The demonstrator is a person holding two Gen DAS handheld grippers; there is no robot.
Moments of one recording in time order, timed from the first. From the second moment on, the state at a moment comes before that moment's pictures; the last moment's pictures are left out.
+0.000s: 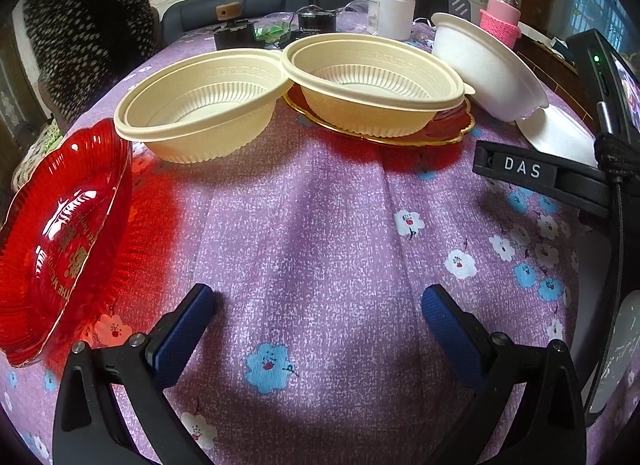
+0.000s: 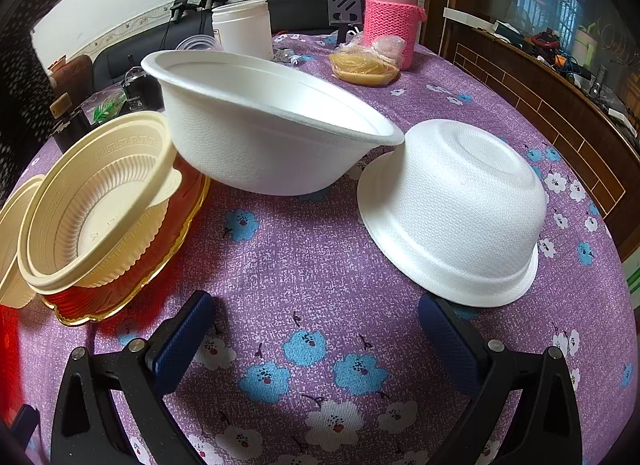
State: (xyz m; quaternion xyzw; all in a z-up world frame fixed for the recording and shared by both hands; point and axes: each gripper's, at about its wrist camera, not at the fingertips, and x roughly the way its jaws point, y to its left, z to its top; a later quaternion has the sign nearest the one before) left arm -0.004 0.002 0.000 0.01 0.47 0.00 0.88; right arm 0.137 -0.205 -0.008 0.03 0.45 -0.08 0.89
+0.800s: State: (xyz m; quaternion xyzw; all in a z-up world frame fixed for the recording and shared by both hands) left arm -0.104 0.026 0.059 -0.02 0.38 -0.08 0.92; right arm 0.120 -0.198 -0.006 0.03 0.49 -0.04 0.87
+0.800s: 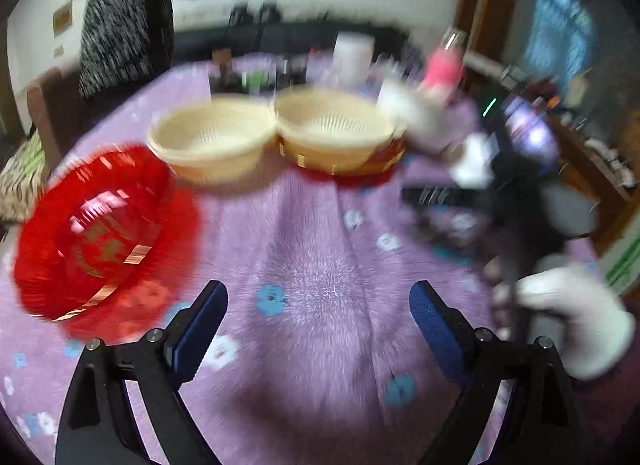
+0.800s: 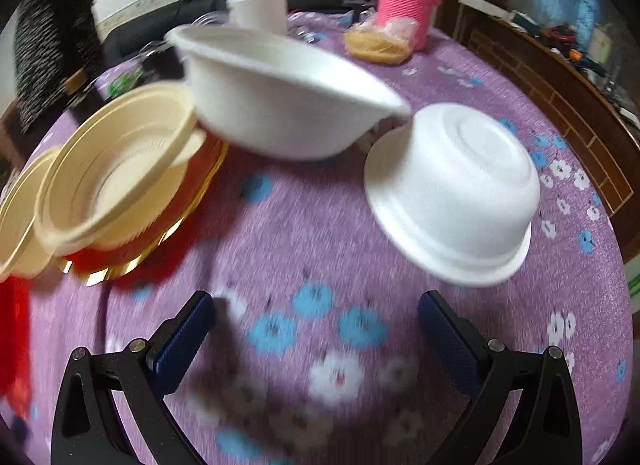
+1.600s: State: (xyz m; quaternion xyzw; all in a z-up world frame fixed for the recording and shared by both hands) left arm -0.190 0.325 0.203 -0.12 0.21 0.14 0.96; right arm 0.007 -0.044 0.130 -0.01 0.30 0.23 0.92
